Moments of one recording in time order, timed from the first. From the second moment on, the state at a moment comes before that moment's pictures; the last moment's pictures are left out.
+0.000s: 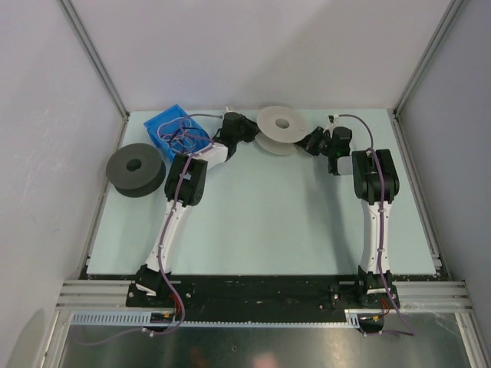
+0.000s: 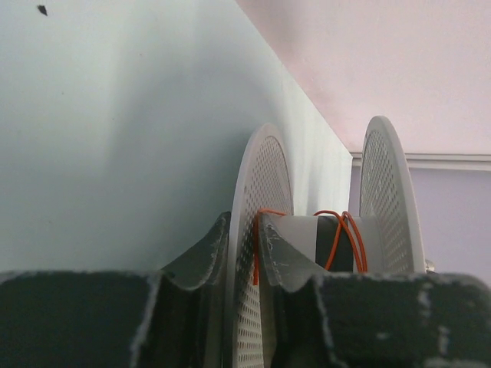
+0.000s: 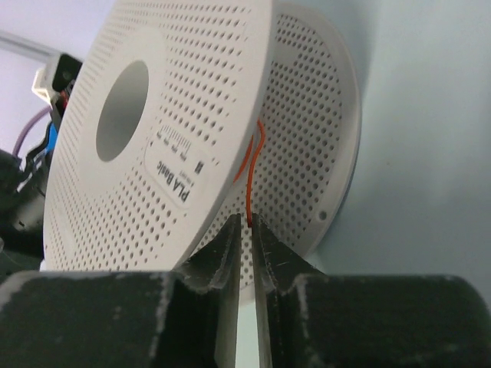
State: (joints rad) left arm -0.37 2.70 2.10 0.28 0.18 -1.19; right arm 0.08 2.41 1.42 0.75 -0.60 0.82
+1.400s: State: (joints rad) left arm -0.40 2.73 2.15 0.29 0.10 -1.15; right arm 0.14 2.58 1.65 0.85 -0.60 0.99
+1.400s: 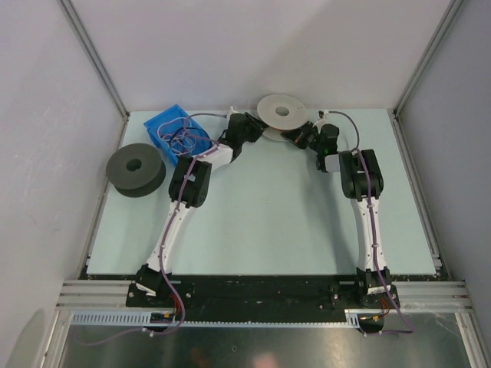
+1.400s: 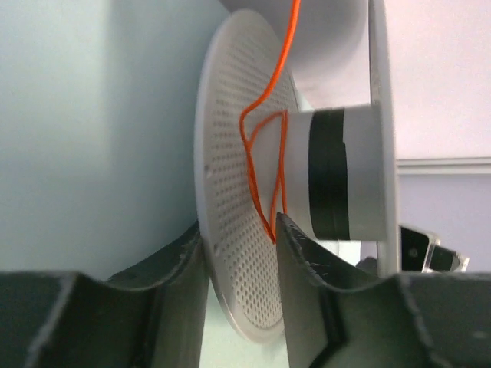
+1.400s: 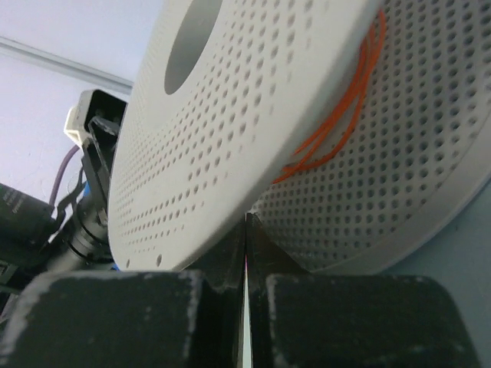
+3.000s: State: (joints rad) left arm -0.41 2.03 1.37 0.25 0.41 -0.85; right arm 0.13 2.16 1.28 0.60 -0.60 0.77
